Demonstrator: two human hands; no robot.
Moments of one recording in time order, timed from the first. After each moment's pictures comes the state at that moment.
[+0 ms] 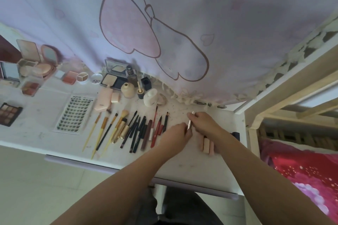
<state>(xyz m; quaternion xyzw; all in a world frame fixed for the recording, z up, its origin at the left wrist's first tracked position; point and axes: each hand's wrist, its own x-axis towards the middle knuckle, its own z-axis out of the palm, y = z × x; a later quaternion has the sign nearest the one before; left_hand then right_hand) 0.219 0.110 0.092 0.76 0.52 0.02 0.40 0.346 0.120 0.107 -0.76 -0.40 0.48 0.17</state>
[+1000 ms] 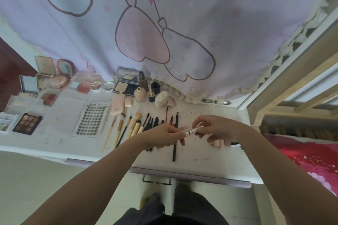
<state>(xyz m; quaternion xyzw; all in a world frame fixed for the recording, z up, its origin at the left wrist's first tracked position) 0.115 0.128 0.141 0.70 0.35 -0.07 0.62 0.334 0.073 0.165 -0.62 -0.41 0.65 0.16</state>
